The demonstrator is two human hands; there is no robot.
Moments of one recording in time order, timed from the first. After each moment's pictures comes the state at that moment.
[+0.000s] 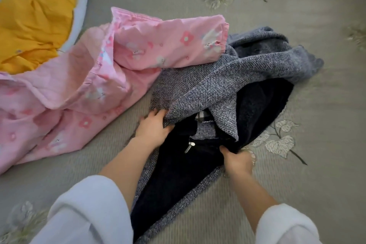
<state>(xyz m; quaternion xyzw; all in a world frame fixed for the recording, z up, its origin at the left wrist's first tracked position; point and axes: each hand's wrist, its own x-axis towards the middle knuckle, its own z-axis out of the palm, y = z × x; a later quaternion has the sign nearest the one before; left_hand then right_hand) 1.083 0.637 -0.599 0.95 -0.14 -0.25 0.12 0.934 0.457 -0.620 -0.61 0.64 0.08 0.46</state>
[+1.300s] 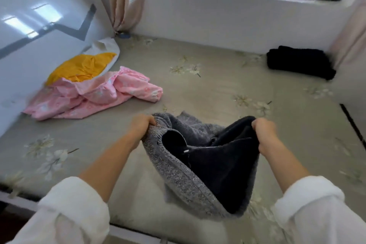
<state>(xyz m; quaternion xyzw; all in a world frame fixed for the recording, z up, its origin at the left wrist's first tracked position) 0.728 0.410 -0.252 0.78 0.20 -0.13 0.58 0.679 0.099 -0.238 -0.66 0.43 -0.03 0.61</state>
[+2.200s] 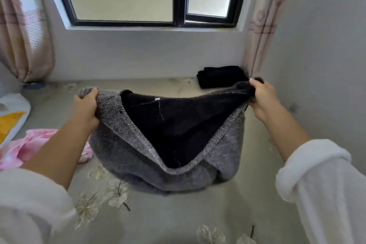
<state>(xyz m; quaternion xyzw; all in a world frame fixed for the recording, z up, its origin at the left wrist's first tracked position) 0.927 0.238 -0.142 0.57 0.10 -0.01 0.81 0.730 -0.116 -0.093 -0.56 0.34 -0.32 0.69</state>
